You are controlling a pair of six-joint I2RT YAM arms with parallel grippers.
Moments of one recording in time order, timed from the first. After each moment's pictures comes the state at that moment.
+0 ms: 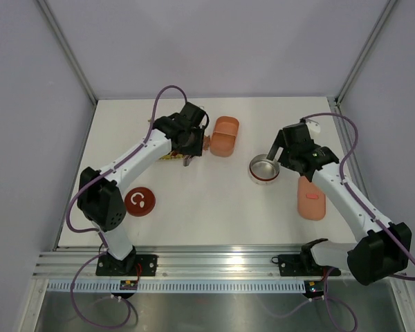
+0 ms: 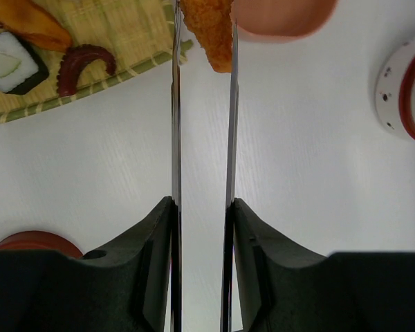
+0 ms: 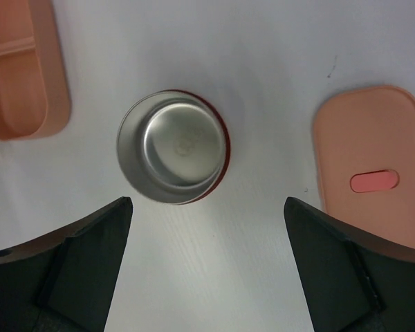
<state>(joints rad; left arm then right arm) -0.61 1.74 1.60 -0.87 -0.15 -0.42 0.36 1.24 1.08 -0.70 0.35 0.65</state>
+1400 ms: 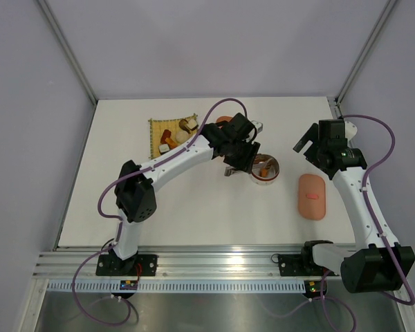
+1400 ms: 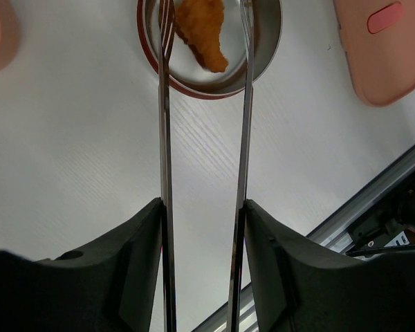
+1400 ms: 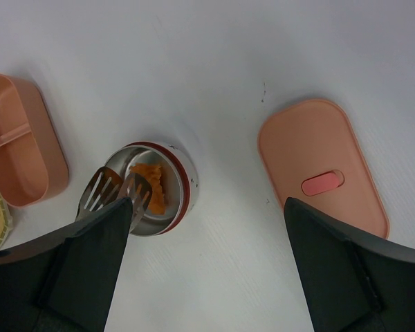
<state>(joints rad) -0.88 2.02 1.91 -0.86 0.11 -0.35 0.05 1.16 1.13 -0.77 0.25 0.65</state>
